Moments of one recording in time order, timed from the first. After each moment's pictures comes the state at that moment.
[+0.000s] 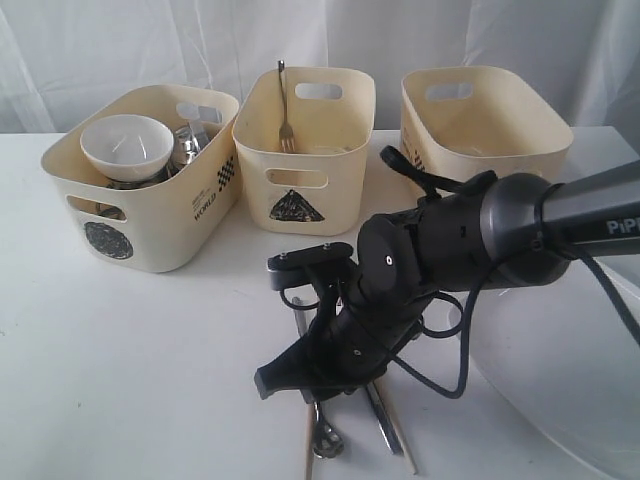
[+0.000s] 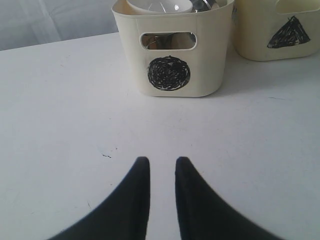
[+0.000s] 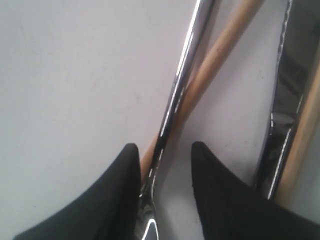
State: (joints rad) left arm -0.16 0.01 0.02 -0.08 0.31 0.15; right arm 0.59 1.86 -1.02 0.28 0.50 -0.01
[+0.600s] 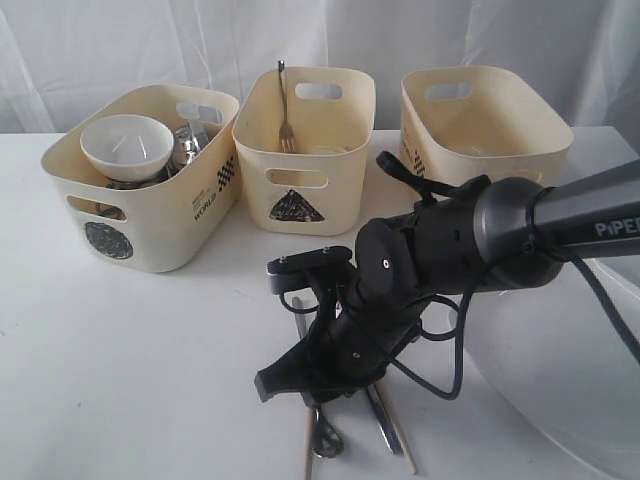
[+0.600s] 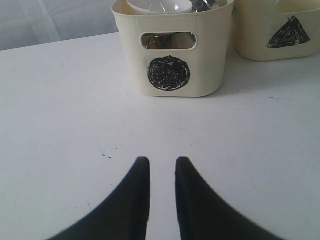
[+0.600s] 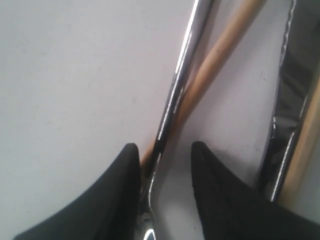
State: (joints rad) left arm -0.16 0.01 0.02 -0.08 0.31 0.15; right arm 0.59 1.88 -1.02 0.28 0.49 -0.01
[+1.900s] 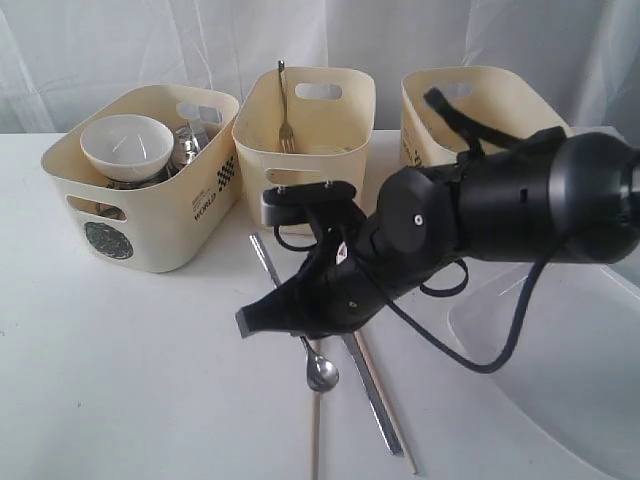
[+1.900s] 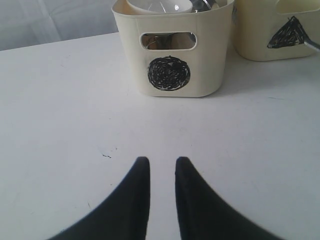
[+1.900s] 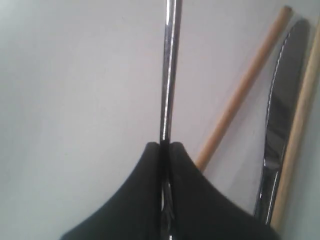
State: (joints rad) left arm -0.16 0.01 0.02 -0.08 0.31 0.15; right arm 0.59 1.73 -1.03 0.31 0.42 -0.01
